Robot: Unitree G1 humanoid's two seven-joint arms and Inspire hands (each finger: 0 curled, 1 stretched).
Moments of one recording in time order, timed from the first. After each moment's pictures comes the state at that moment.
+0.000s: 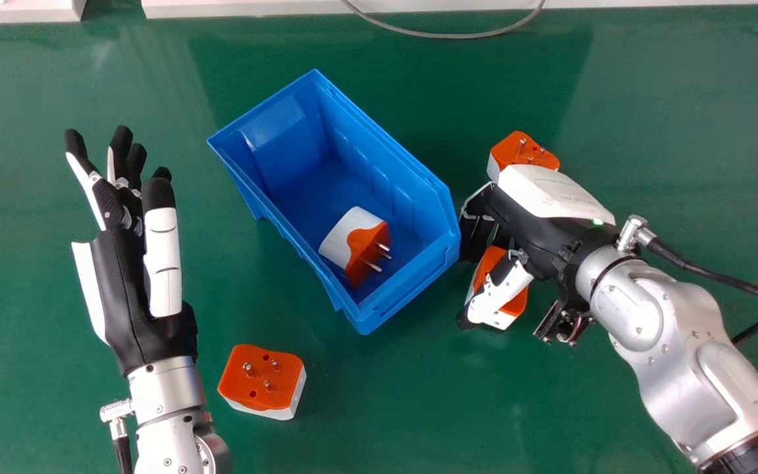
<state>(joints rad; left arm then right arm) -0.26 0.01 0.26 0.96 -0.12 -1.13 0.03 -0.38 -0.39 0.38 0.16 -0.68 0.19 0.30</state>
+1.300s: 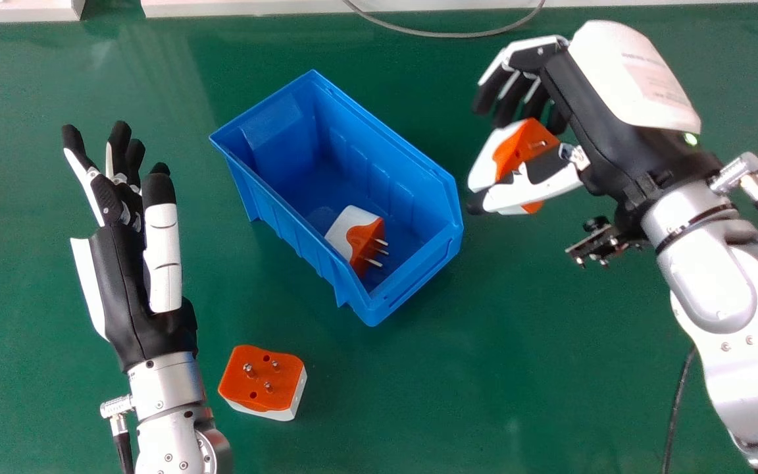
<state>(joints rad) -0.27 0.01 0.26 0.96 -0.12 -1.12 0.05 -0.34 -0.40 0.17 -0.19 -0.64 0.08 0.16</state>
